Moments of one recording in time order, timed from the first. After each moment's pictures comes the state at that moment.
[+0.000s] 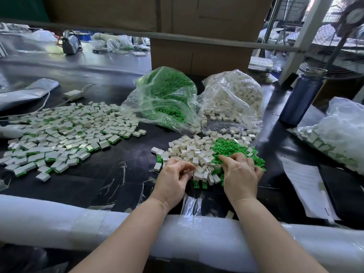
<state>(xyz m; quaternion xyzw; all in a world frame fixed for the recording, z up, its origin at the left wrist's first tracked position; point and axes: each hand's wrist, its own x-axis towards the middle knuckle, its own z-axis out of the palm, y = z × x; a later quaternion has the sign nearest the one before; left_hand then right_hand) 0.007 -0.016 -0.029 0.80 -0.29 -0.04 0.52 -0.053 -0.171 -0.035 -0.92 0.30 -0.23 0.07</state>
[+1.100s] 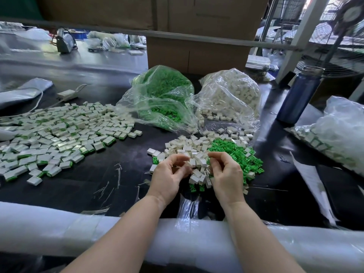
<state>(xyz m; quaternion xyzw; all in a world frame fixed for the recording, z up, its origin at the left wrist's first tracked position) 0.018 -0.026 -0.034 0.68 -0.21 -0.12 0.69 -0.046 -0.149 -0.028 -0.79 0.19 -0.34 0.47</state>
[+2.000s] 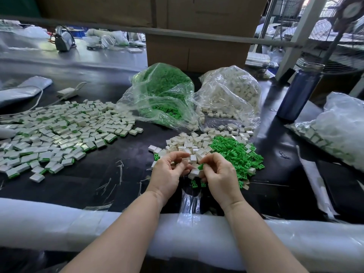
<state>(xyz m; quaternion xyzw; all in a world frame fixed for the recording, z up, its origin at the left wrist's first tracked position) 0.016 -0.023 -0.031 0.64 -0.19 -0.15 0.73 -0.052 -0.137 -0.029 -0.80 0.15 -0.27 0.50</state>
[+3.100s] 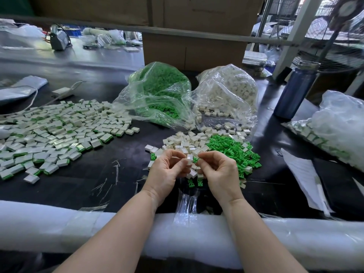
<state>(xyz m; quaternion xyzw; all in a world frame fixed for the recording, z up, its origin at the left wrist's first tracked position) 0.016 -0.021 -0.030 0.61 -0.22 -0.18 0.74 -0.054 -0.137 -0.021 -0.75 0.13 -0.30 0.57</state>
